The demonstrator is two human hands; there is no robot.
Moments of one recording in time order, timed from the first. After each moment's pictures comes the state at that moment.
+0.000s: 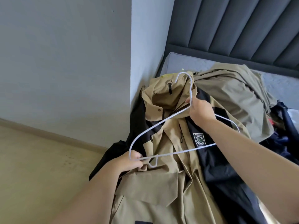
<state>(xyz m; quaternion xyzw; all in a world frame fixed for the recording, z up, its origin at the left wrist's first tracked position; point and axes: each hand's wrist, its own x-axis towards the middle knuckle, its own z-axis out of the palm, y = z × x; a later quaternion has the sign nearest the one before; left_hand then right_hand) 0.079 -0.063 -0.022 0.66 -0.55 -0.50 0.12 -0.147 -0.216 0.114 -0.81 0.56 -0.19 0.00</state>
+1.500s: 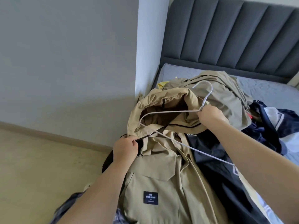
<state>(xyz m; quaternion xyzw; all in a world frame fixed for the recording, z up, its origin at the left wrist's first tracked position) 0.063 0.020 0.038 0.78 -0.52 -0.09 0.33 -0.183 -0.112 0.169 -0.65 0.75 -0.09 0.05</state>
